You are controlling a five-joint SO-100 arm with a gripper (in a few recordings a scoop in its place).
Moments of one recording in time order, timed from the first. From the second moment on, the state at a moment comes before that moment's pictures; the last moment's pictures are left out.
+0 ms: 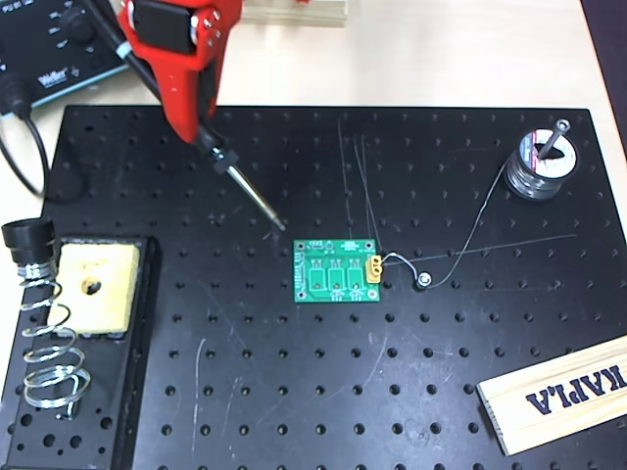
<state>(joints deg) 6.5 108.5 113.6 66.8 3.6</state>
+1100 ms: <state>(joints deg) 31.7 83.4 59.2 100.5 17.1</state>
